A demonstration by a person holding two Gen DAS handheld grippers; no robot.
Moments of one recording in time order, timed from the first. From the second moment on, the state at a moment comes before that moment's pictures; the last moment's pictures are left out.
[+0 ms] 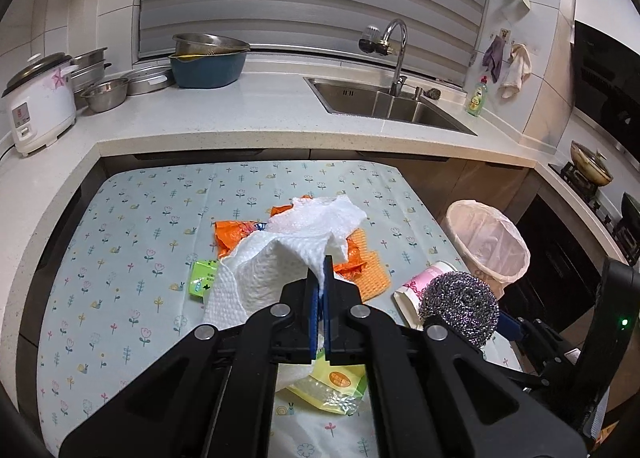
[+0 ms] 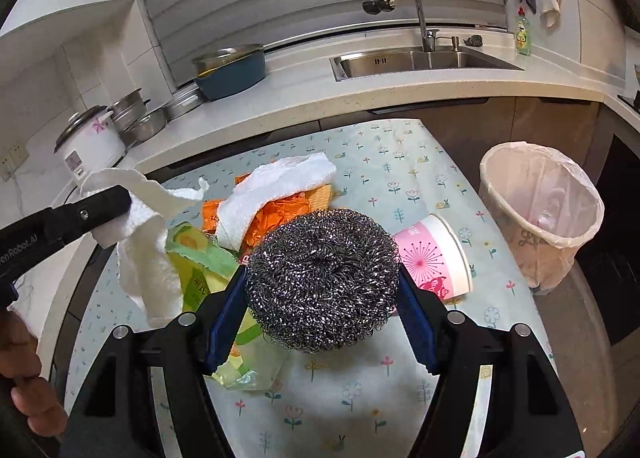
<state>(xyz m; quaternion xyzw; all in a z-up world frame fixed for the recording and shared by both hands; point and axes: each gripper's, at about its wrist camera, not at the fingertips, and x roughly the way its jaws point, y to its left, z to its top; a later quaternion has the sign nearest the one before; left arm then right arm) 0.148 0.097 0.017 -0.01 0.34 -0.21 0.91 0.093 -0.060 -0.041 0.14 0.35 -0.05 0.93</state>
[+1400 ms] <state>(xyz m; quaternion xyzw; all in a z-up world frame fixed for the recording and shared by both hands) 0.159 0.146 -0.056 -0.05 0.46 -0.16 0.87 0.106 -0.019 -0.083 0.08 0.39 -0.01 0.92</state>
